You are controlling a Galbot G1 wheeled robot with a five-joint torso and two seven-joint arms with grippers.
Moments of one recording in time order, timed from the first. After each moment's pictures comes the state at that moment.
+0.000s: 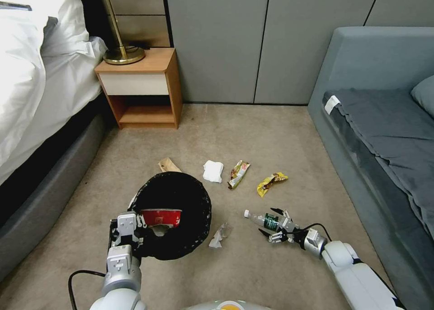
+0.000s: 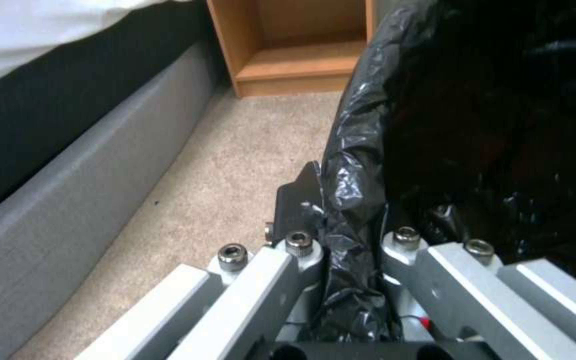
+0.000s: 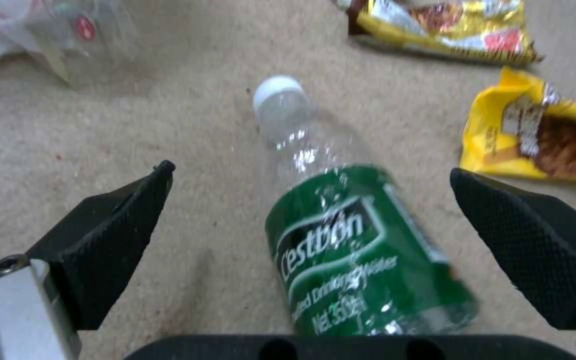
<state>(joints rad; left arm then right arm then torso) 1.78 -1.50 -0.50 -2.25 0.05 0.26 -0.30 -0.98 1.21 0.32 0.83 -0.07 0.51 -0.69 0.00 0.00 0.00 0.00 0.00</state>
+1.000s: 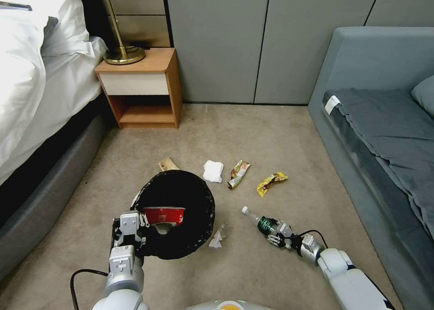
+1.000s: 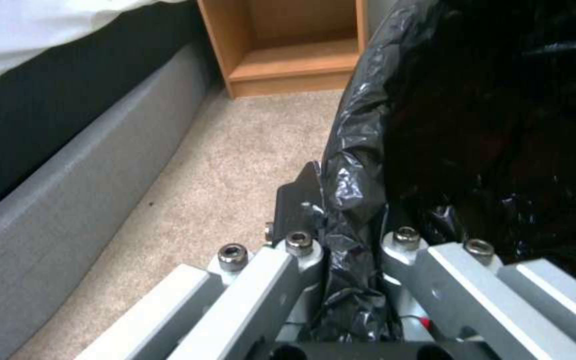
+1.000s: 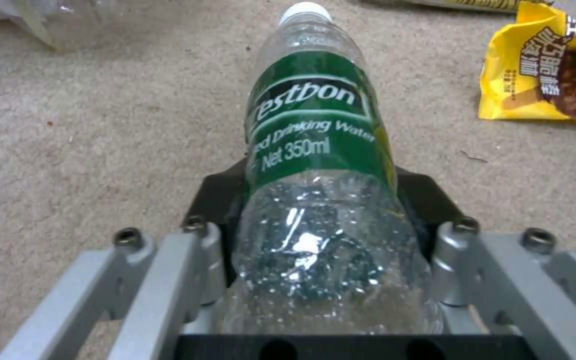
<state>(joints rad) 1.80 -1.49 -0.49 -2.25 0.07 0.25 -0.30 -0.99 1.23 0.33 0.79 -0.07 0.51 -0.64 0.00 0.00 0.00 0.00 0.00</state>
